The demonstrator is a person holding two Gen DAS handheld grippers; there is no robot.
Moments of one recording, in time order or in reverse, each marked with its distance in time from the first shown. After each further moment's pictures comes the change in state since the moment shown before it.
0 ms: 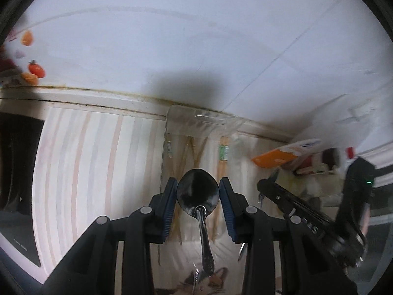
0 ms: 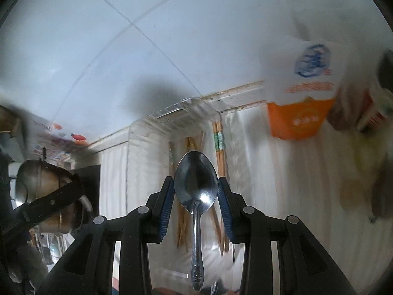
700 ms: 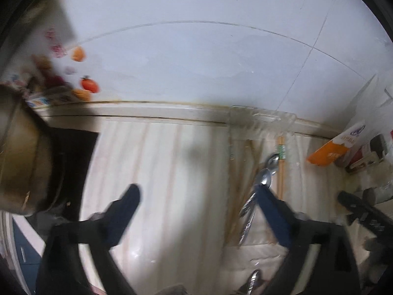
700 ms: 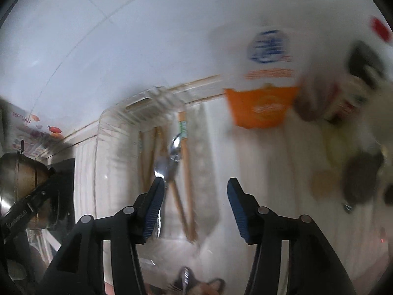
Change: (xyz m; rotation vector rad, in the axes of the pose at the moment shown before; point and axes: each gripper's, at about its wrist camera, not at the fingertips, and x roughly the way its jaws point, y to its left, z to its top) left arm -0.025 0.020 -0.057 0.068 -0.182 0.332; right arm -0.043 -0.036 -0.045 0.019 -0.040 -0.160
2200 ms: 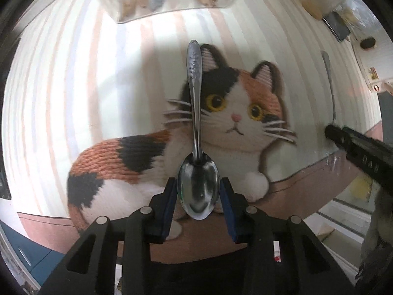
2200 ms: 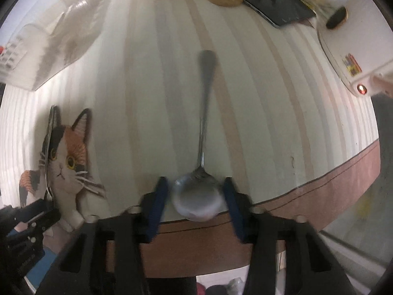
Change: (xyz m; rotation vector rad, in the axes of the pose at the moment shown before) left arm 0.083 -0.073 -0.257 0.303 0.493 -0.146; right arm 0.033 -0.090 -0.248 -0.016 0.238 -0.331
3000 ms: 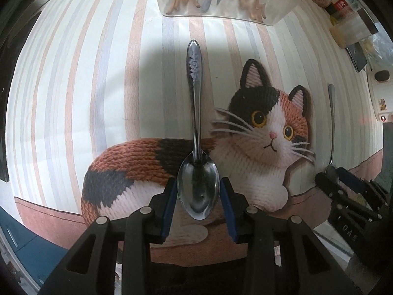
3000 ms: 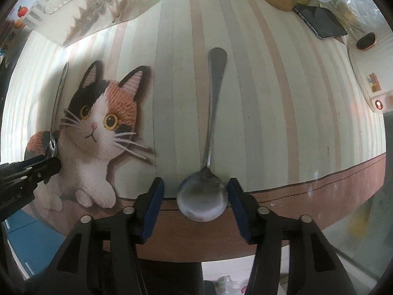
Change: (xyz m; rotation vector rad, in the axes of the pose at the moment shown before) left arm 0.005 0.031 0.005 -0.106 -0.004 -0.013; right arm 0.006 0.072 -0.016 -0.123 0.034 0.016
